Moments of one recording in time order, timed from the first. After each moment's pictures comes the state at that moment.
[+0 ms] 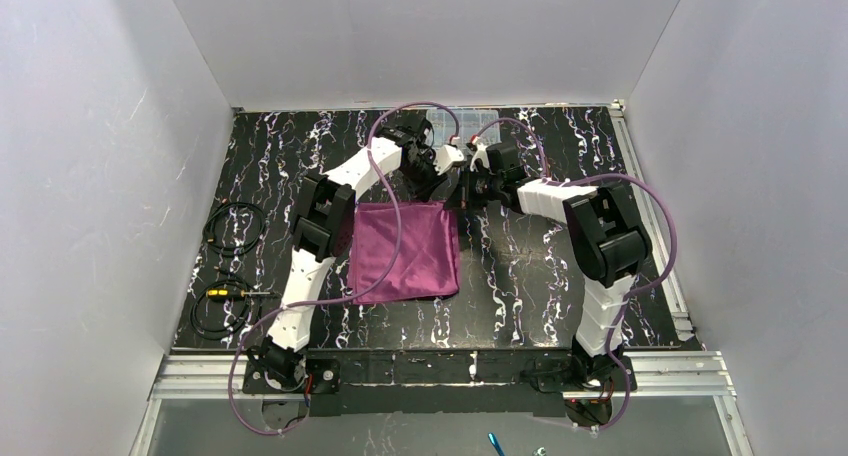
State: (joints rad) left arm -0.51 2.41 2.05 -0.86 0.36 0.67; right arm 0.44 1.94 1.15 0.06 -0.55 0.44
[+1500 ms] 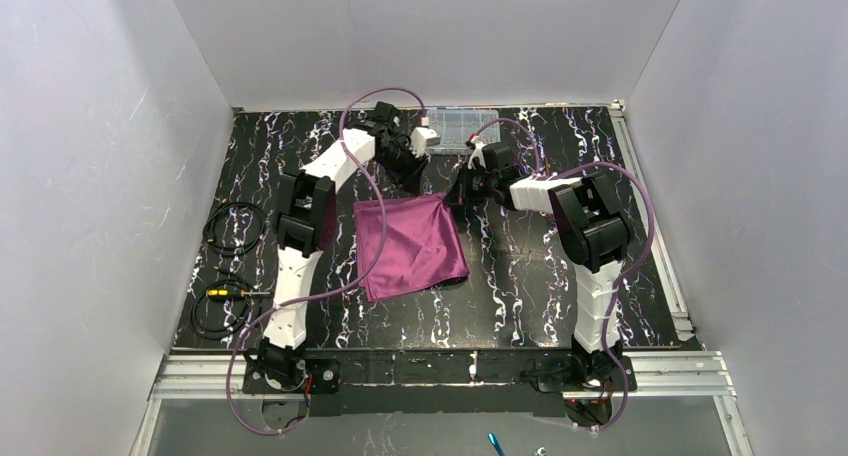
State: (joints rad) left arm -0.39 2.37 2.04 -0.87 0.58 0.57; right arm 0.43 2.08 1.23 0.16 -0.48 0.44
